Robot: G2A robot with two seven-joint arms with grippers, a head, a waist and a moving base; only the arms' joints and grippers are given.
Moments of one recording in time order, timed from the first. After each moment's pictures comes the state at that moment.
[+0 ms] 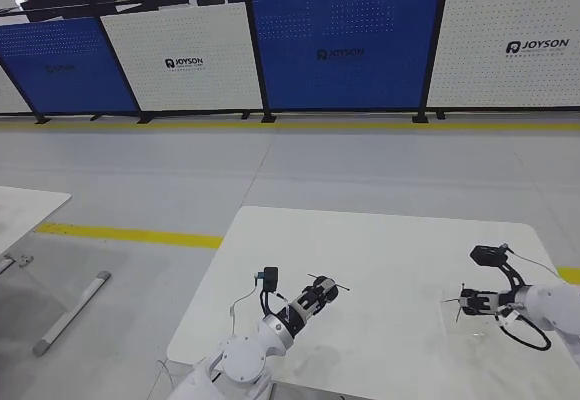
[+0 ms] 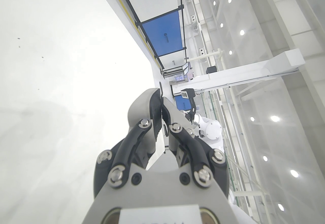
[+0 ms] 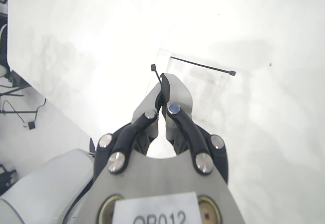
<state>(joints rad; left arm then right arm) 1.55 -1.18 -1.11 -1.76 -0.14 -0.01 -0.09 -0.90 -0.82 0.93 -1.36 -0.30 -0.06 1.06</state>
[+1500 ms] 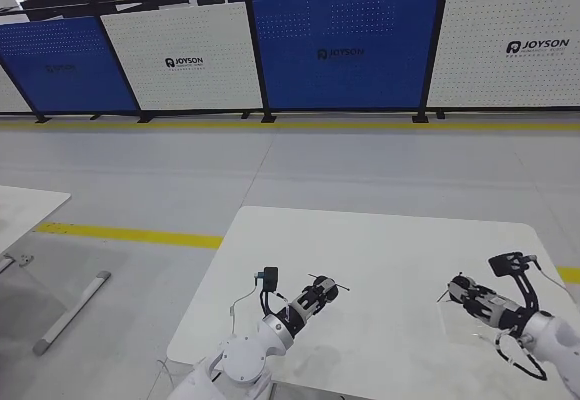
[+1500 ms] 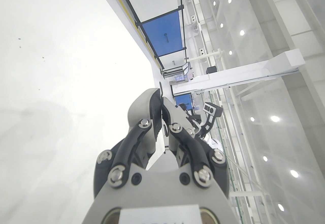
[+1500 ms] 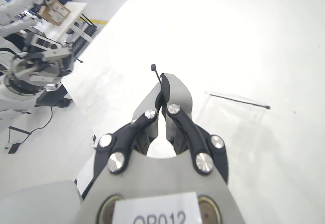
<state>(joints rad) 1.55 -1.18 -1.11 -1.76 -0.14 -0.01 -0.09 -1.36 -0.76 1.24 -1.75 -0.29 -0.25 0.52</state>
